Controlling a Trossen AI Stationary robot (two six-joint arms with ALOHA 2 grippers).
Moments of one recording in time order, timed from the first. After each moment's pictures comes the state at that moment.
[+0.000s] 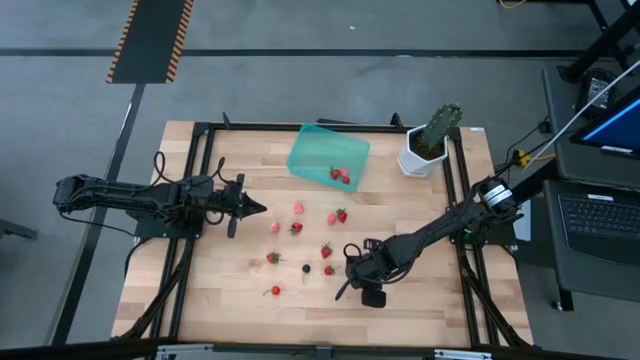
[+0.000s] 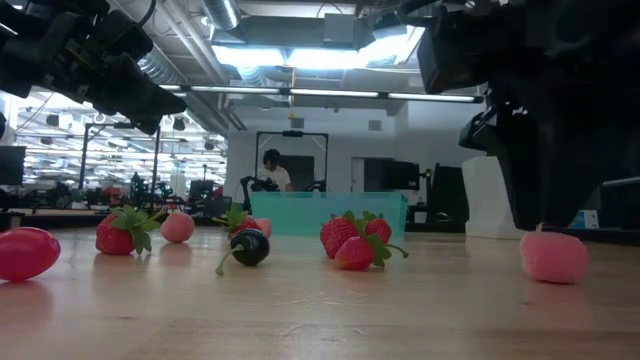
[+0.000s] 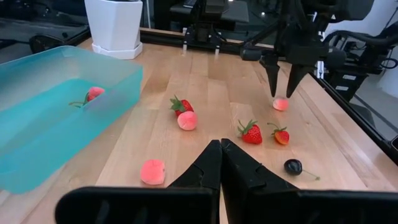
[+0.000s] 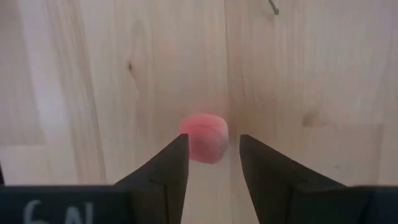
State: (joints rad) left arm 0.07 0.53 0.14 0.15 0.07 -0.12; right arm 0.47 1.85 1.21 -0.66 -0.02 0.56
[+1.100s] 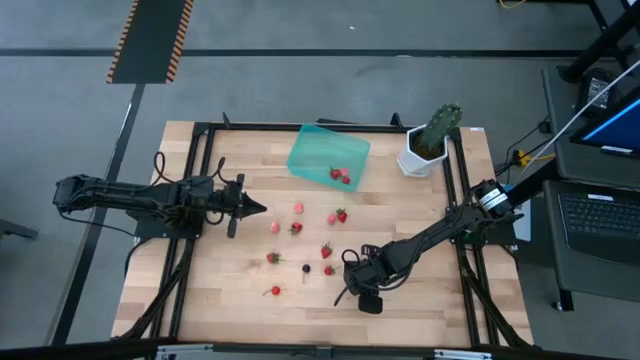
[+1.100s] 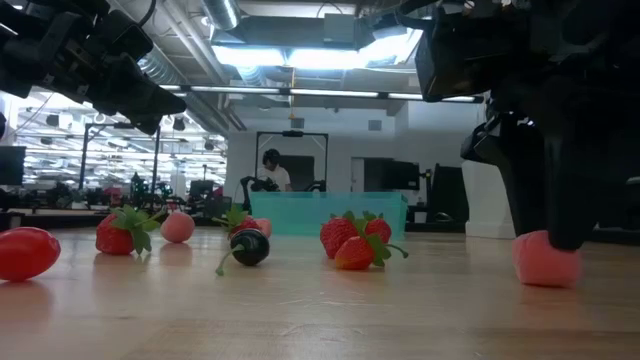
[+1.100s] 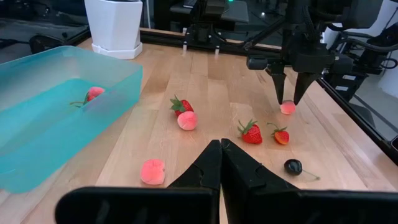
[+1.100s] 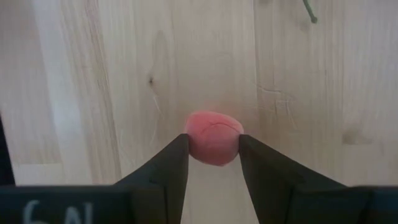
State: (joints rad) left arm 0.07 0.53 0.14 0.15 0.07 -0.12; right arm 0.50 1.90 1.21 -0.59 -0.03 0.60
